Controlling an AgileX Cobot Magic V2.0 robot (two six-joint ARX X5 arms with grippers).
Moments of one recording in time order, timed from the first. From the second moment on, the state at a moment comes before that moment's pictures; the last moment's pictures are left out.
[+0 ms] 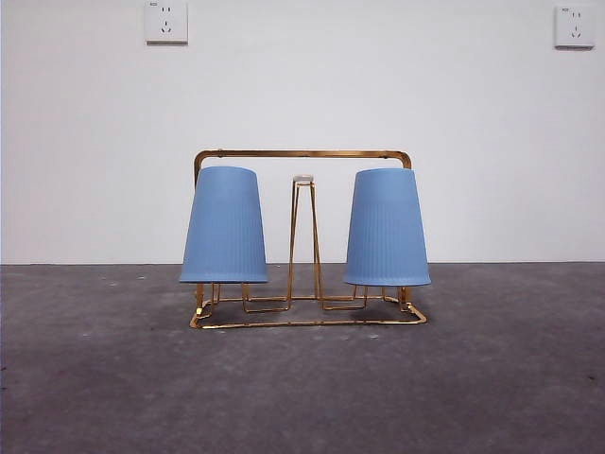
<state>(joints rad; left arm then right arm) 0.03 0.01 0.02 -0.15 -0.05 0.08 0.86 0.80 1.72 -1.35 0.15 -0.03</state>
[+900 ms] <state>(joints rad) 0.03 0.07 0.02 -0.17 0.00 0.03 0.86 0.80 1.72 -1.36 0.15 -0.03</state>
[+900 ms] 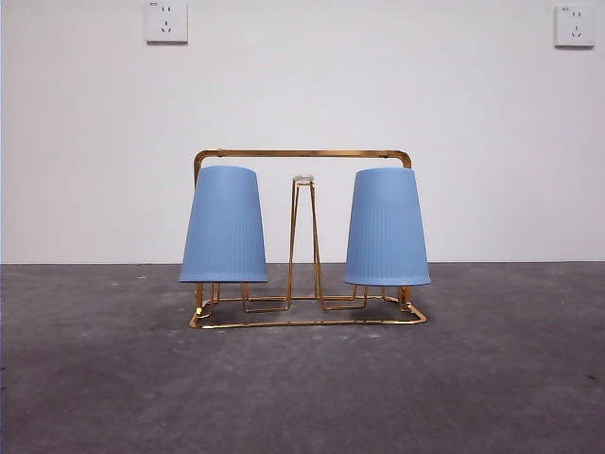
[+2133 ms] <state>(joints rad) 0.03 0.08 0.02 -0.17 0.00 0.03 -0.05 0.14 0.40 -0.27 -0.25 -0.08</state>
